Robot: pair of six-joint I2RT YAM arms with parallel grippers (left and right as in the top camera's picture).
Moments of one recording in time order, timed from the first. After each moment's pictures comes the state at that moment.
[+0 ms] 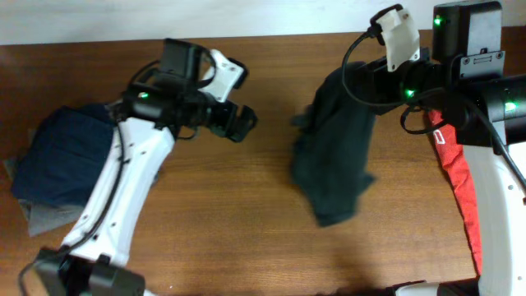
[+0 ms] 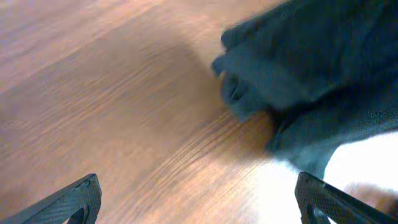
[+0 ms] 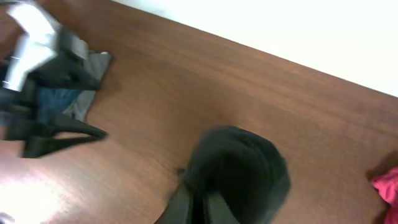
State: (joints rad) left arm -0.32 1.69 1.65 -0.97 0.37 0.24; right arm 0.15 1.55 2.04 -1.25 -0.36 -0.17
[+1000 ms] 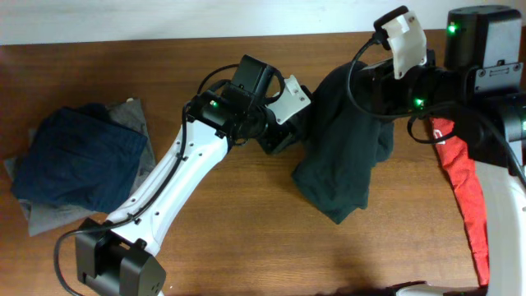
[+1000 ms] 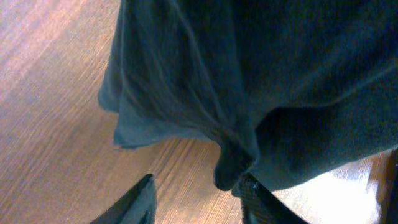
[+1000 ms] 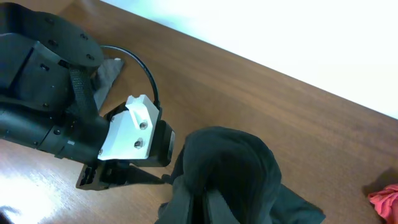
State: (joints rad) left arm -0.55 1.78 1.65 -0.87 0.39 0.38; right arm 0.15 1.49 2.04 -1.25 -0.40 -0.21
